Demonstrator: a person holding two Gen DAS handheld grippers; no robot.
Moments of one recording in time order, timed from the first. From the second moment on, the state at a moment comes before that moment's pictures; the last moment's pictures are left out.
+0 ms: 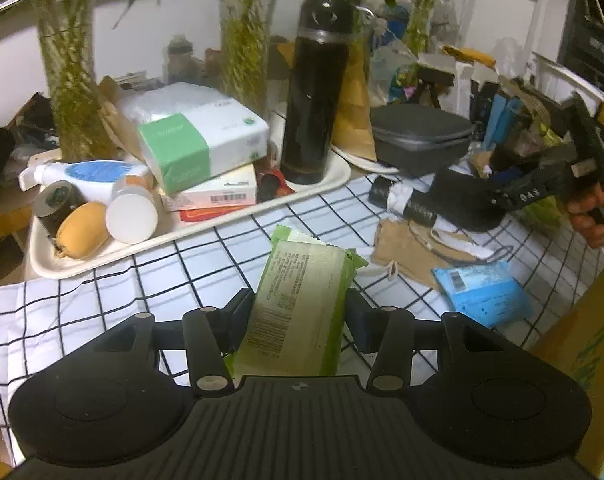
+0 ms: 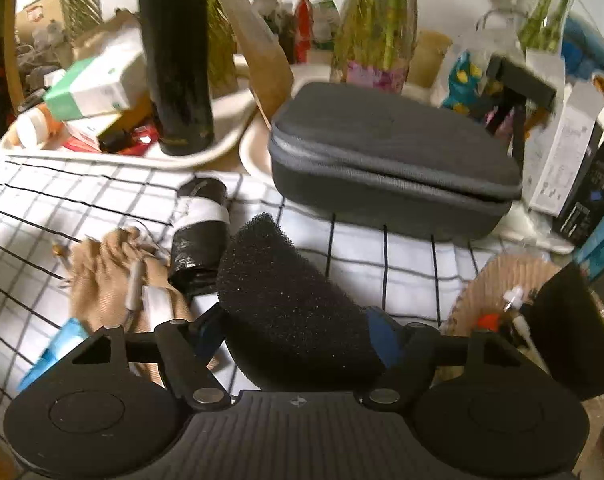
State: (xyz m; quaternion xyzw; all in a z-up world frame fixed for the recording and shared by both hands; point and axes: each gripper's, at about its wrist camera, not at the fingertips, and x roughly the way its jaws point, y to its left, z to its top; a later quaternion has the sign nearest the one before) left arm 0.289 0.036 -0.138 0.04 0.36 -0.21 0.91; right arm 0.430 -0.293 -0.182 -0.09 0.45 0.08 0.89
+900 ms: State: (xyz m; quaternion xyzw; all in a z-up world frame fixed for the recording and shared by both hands) left arm 0.195 0.015 -0.009 0.10 0.30 -0.20 0.93; right arm 0.272 -0.260 -0.034 -0.07 0.32 0.14 0.93
